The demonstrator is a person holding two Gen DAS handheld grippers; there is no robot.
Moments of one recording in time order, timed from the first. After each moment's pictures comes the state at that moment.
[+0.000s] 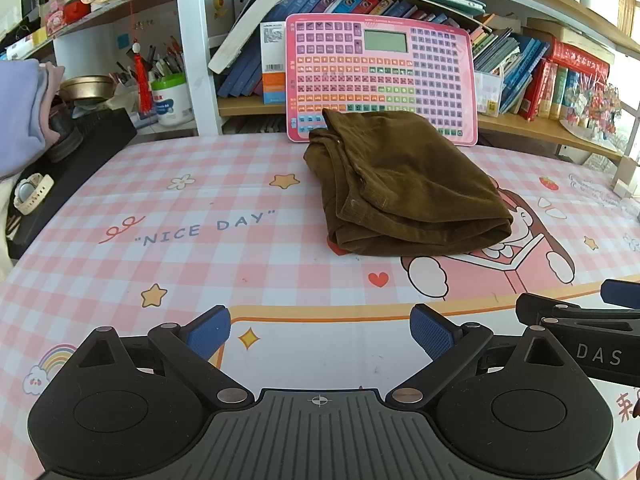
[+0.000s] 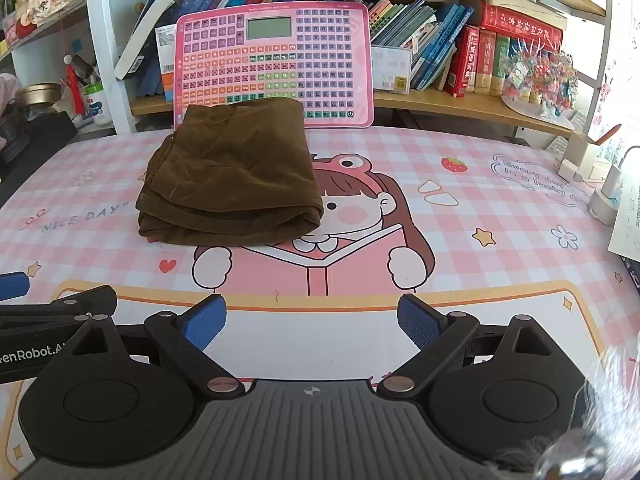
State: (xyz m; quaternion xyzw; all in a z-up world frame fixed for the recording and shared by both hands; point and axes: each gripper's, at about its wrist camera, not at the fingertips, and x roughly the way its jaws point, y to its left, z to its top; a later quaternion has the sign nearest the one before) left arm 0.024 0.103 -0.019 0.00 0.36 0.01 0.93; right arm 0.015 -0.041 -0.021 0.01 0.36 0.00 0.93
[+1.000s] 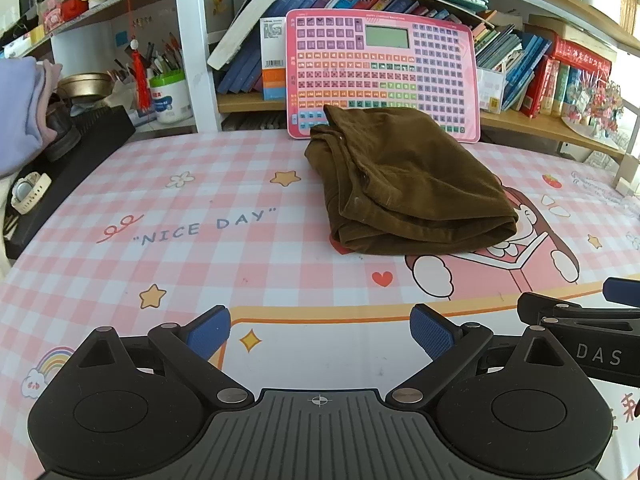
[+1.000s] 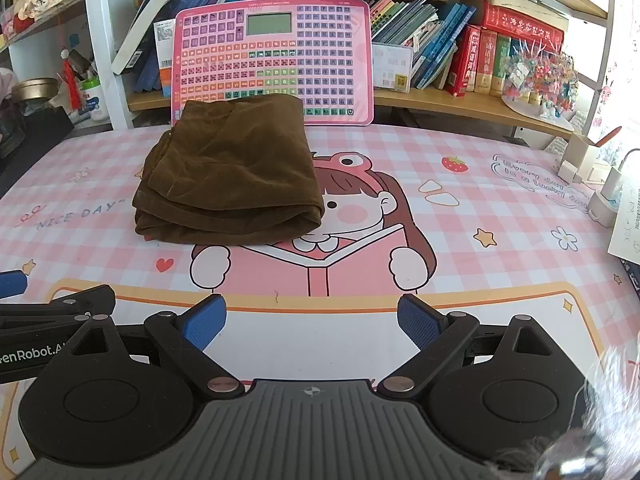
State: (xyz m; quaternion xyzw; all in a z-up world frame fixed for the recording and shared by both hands) left arm 0.029 0.106 -0.023 0.01 0.37 0.01 0.93; right arm 0.020 -0.037 -0.022 0.01 0.37 -0.01 0.93
